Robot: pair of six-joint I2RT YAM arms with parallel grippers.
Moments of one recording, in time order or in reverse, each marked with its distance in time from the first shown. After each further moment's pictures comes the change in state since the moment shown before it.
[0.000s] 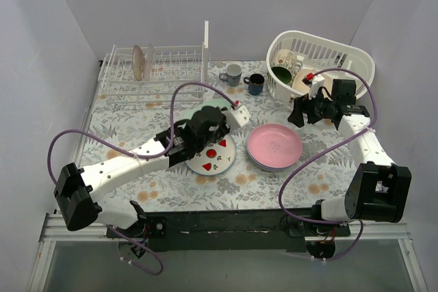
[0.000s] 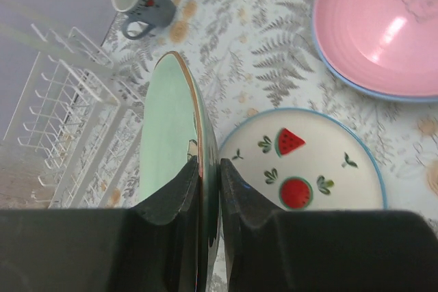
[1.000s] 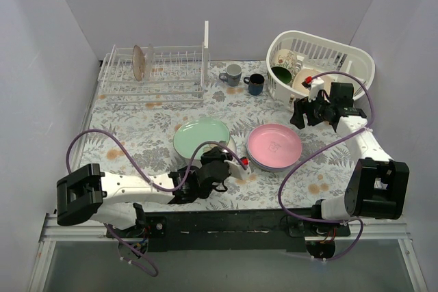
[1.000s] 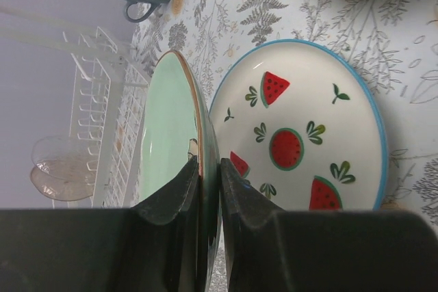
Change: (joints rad) left arm -0.316 -0.024 -0.479 0.421 -0.397 0.246; right arm -0.001 0.024 -0.048 0.068 0.099 -0.004
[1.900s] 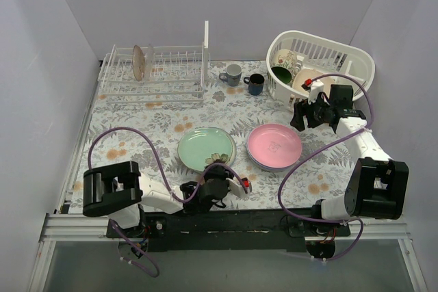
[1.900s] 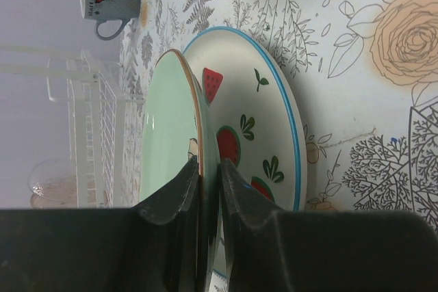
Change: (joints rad) left arm -0.103 0.225 -0.217 0.443 -0.050 0.127; right arm -0.006 0.000 -0.024 0.008 0.000 -0.011
